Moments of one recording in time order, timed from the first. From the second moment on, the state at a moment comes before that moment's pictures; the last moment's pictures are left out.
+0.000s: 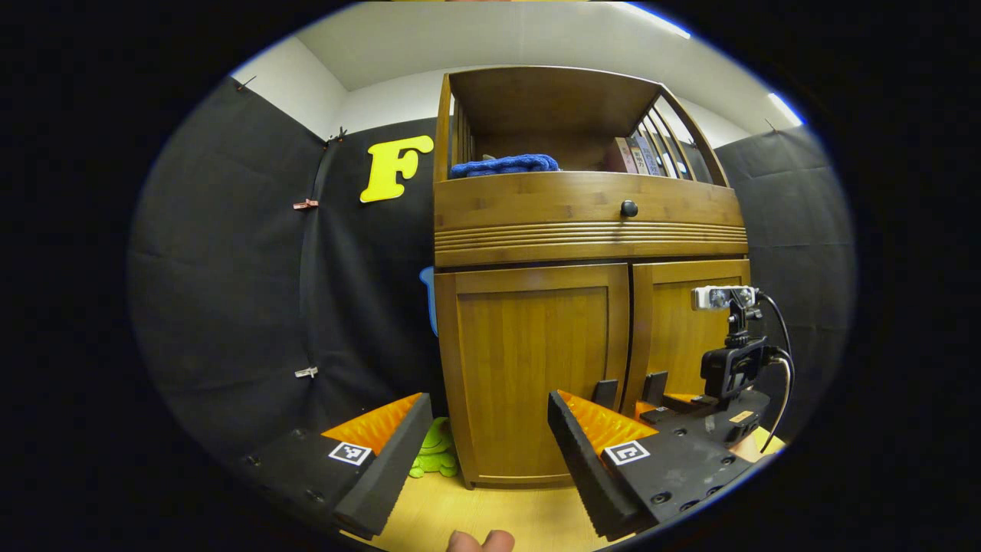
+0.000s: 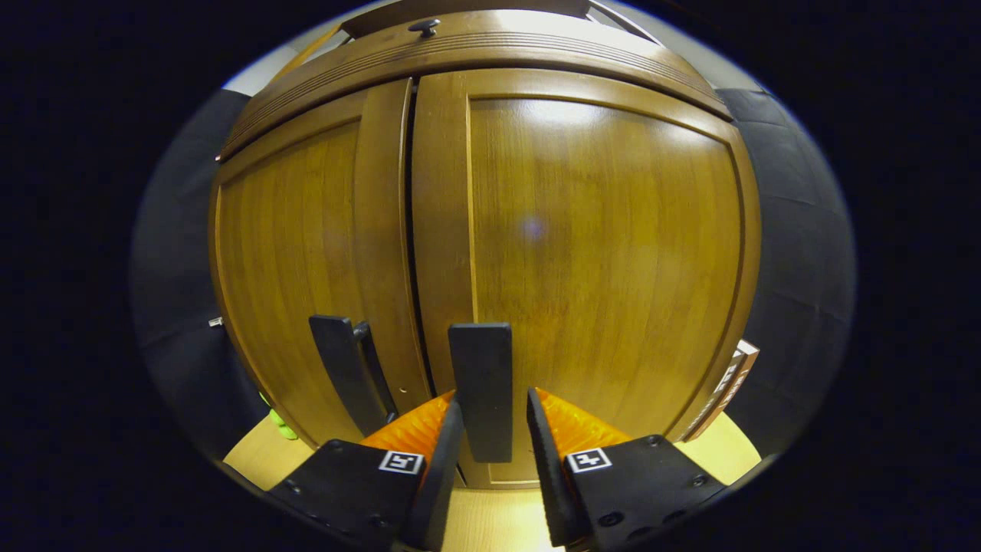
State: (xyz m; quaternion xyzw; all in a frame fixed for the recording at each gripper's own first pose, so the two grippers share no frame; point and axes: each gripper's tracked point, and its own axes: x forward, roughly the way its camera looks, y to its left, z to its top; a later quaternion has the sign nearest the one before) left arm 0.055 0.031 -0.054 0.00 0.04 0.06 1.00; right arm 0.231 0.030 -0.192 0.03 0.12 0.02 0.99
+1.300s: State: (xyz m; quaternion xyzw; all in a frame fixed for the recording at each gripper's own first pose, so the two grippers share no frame) left arm 0.032 0.004 -0.057 -0.02 0.06 0.03 1.00; right arm 0.059 -0.078 -0.179 0.05 0.12 0.04 0.99
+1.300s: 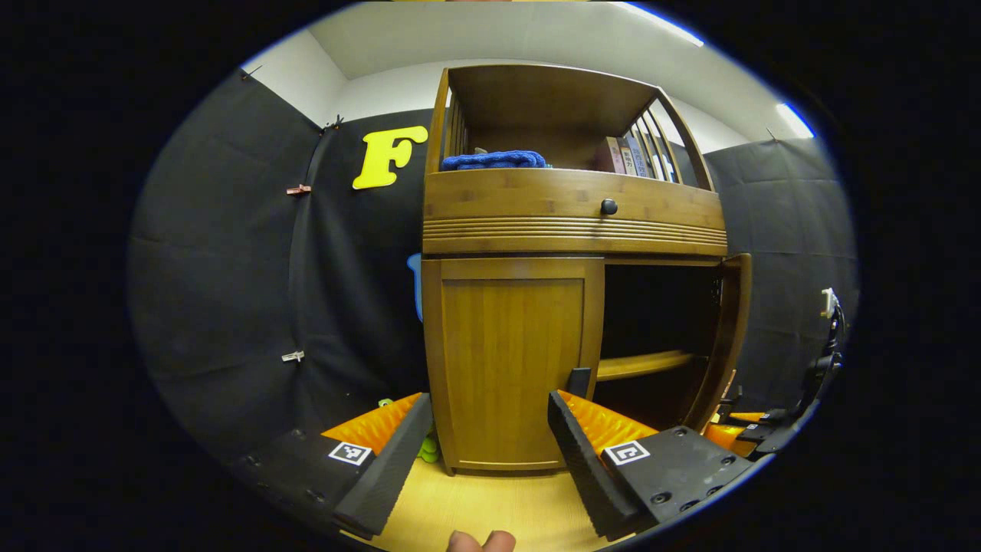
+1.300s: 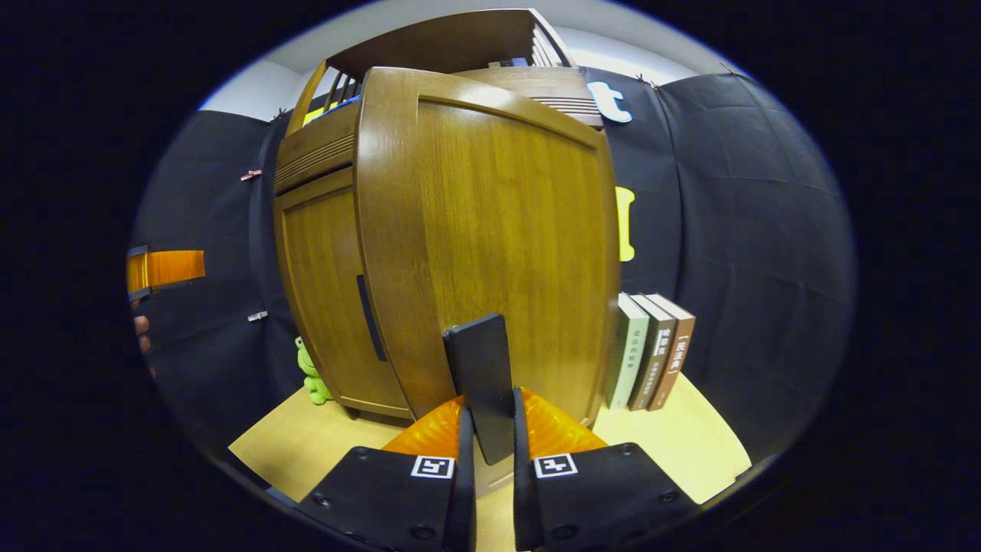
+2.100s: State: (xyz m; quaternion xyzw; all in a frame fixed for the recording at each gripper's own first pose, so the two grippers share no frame) left arm 0.056 -0.067 -0.045 -0.04 0.05 -0.03 1.00; right arm 0.011 -0.207 -0.155 0.02 0.11 -0.04 0.99
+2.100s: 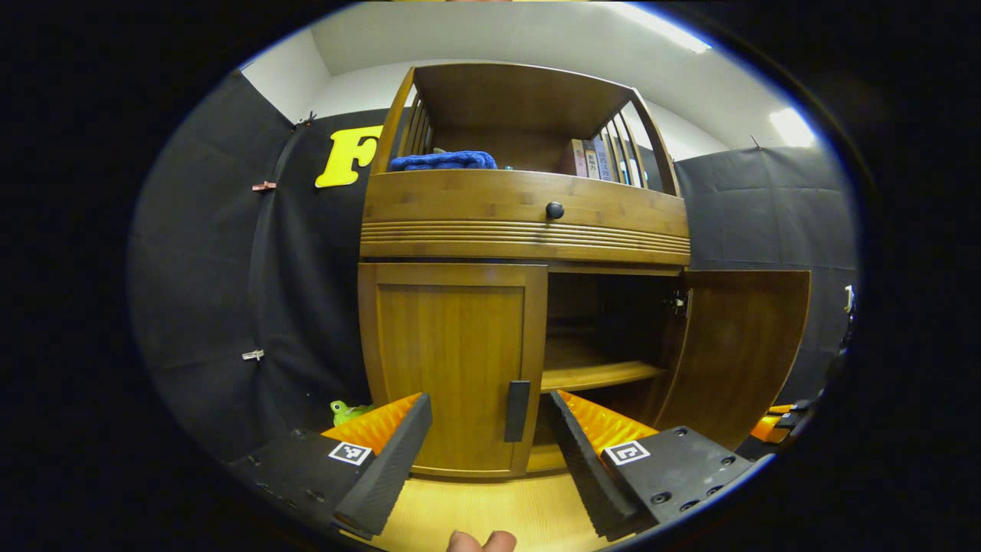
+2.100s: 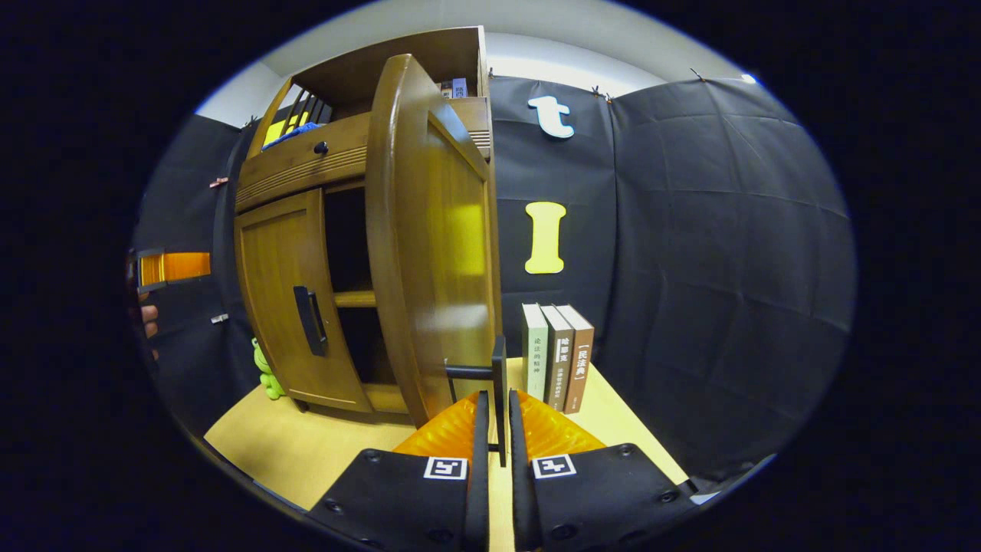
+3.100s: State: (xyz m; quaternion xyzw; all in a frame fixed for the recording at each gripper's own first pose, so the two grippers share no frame) left arm 0.114 -0.116 -0.061 -0.03 0.06 -0.07 1.00; right arm -0.032 -0.291 -0.151 -0.02 0.09 -0.19 0.98
